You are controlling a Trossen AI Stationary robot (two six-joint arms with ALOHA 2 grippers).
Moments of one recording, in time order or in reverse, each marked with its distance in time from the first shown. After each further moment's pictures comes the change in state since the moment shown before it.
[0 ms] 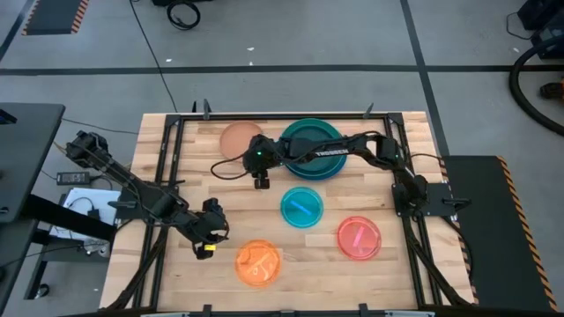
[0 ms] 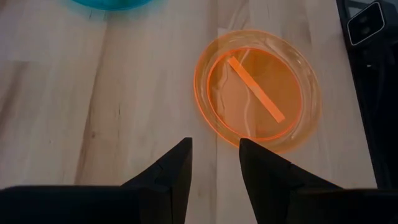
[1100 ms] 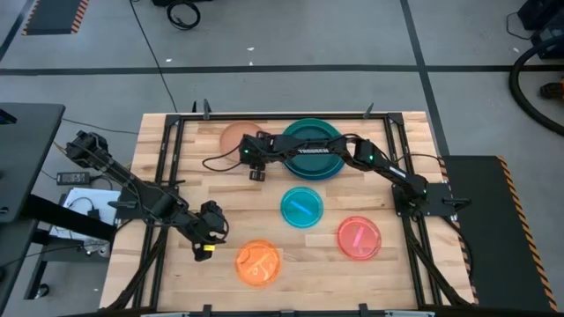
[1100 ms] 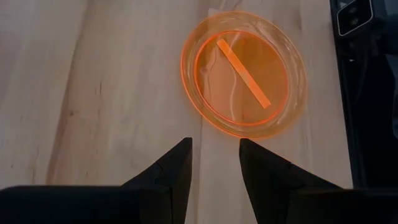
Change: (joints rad) left arm 0.000 0.000 0.000 -0.020 0.078 -0.067; right arm -0.054 0.261 0.335 -0.332 0.213 0.150
